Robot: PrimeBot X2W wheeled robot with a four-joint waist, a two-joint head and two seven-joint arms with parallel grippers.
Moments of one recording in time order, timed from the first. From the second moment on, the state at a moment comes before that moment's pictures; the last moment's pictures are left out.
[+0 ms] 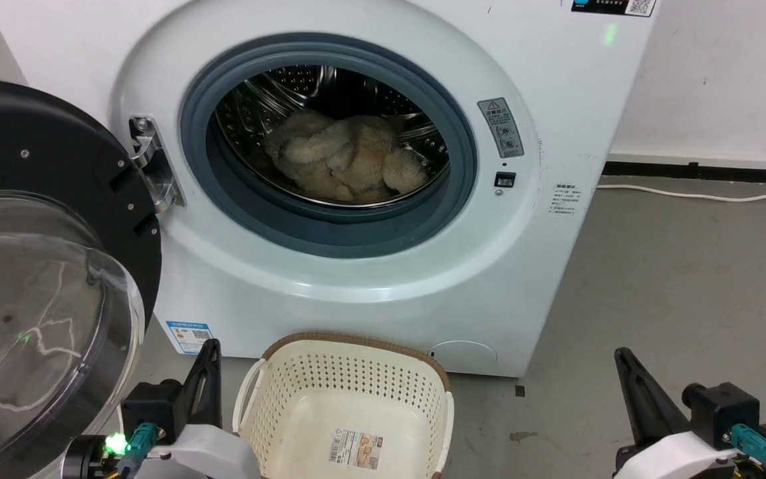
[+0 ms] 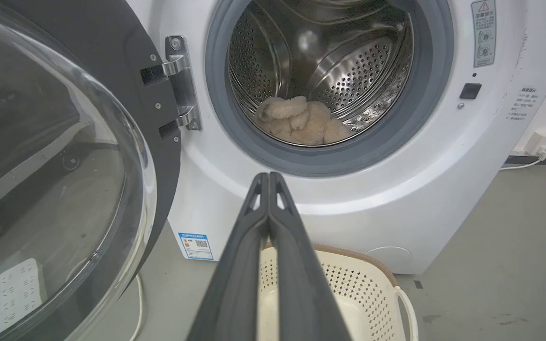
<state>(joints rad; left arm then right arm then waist) 0.02 0.10 -0.05 0.03 -0.10 0.02 -0.03 0.05 -0.05 -0.01 0.02 0.07 0.13 -0.04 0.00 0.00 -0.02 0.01</state>
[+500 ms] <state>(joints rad) 0.02 0.07 -0.02 0.02 -0.05 0.01 -0.02 0.03 -0.05 0.00 0.01 0.03 0.13 -0.02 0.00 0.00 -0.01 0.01</state>
